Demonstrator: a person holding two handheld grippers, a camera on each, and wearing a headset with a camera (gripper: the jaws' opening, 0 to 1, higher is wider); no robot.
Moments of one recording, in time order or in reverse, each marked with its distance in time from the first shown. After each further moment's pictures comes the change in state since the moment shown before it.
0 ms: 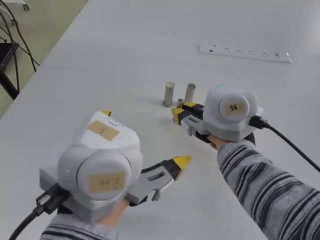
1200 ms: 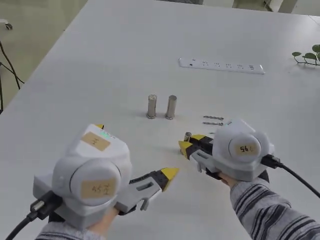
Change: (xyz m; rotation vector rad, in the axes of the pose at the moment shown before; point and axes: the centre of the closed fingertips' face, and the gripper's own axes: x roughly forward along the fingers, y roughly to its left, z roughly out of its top) left arm -0.001 -0.013 0.000 0.035 0.003 -0.041; right arm -0.058 -0.011 -0.046 -0.018 0.053 -0.063
